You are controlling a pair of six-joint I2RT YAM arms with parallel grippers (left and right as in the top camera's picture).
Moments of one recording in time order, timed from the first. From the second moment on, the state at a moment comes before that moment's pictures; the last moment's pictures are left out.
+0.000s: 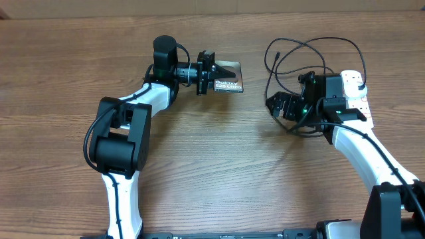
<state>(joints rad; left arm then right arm) -0.23 2.23 1.37 0.65 1.44 -1.94 0.07 1.53 0.90 -0.33 -0.33 0.33</state>
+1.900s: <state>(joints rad) -0.21 2.23 1.37 0.65 1.44 -1.86 0.12 2.23 1.49 -0.15 -0.09 0.40</state>
